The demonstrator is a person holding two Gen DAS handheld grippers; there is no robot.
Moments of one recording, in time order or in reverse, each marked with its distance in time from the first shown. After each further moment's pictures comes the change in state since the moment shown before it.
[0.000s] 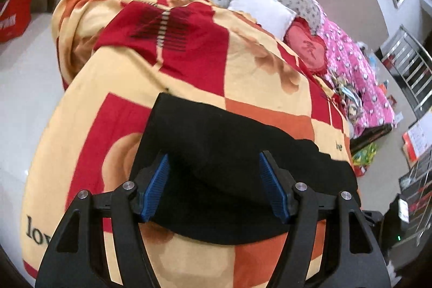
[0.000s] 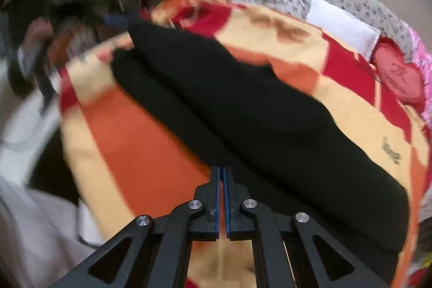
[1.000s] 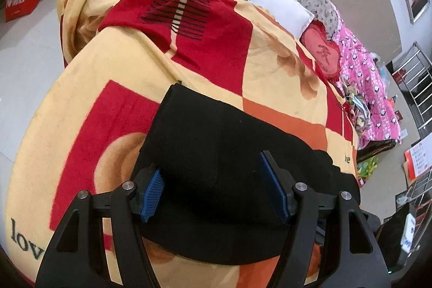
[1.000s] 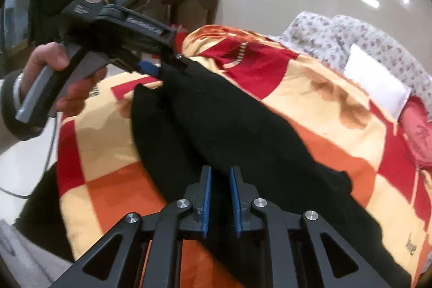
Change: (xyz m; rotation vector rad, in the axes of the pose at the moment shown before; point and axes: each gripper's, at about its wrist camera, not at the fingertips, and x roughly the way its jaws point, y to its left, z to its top) left arm 0.028 0.017 0.006 -0.086 0.043 0.022; right arm 0.076 0.061 0.076 -0.192 -0.081 -0.039
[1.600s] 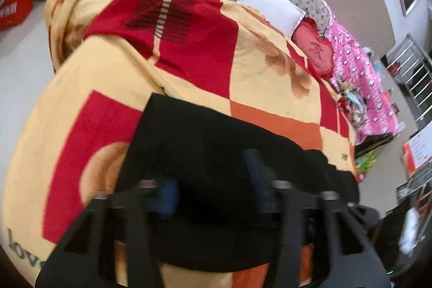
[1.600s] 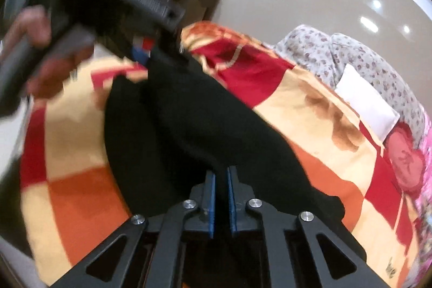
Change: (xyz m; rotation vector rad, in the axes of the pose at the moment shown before) left arm -0.001 -0.020 -0.002 0.075 -0.021 0.001; right arm 0.011 -0.001 0.009 -0.039 -0.040 -0.046
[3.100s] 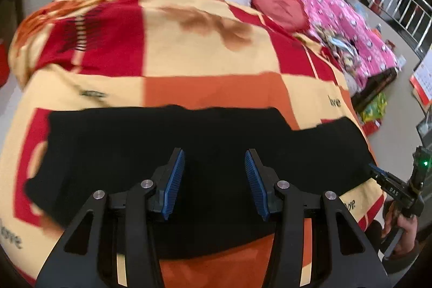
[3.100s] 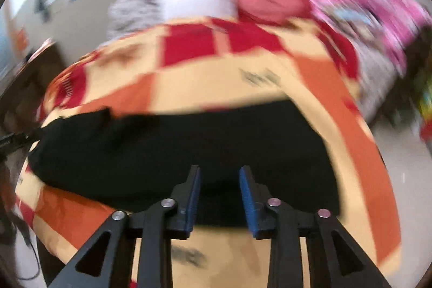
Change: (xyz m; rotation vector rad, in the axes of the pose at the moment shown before) left arm 0.028 -0.124 -0.049 0.285 0.057 0.030; right arm -0.164 -0.159 -0.188 0.926 0.205 -0.363
